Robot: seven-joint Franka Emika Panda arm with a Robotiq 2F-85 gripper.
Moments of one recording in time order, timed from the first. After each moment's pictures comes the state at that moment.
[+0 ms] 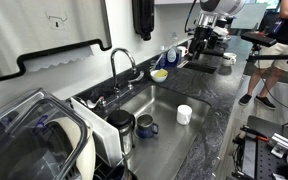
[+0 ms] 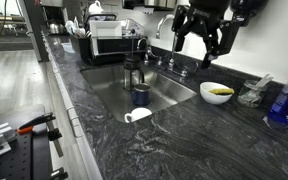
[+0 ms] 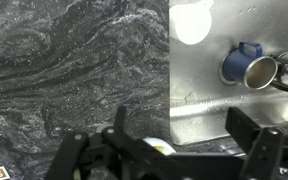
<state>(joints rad) -0.12 0.07 -0.32 -2.08 0.28 2.16 -0.52</state>
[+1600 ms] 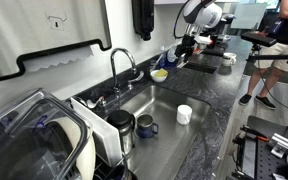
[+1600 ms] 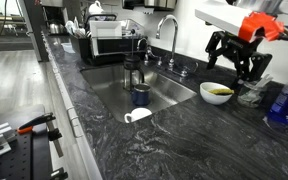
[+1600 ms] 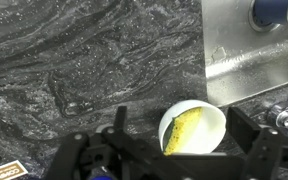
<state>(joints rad) -0.29 0.38 -0.18 -1.80 0.40 2.22 -0.44</state>
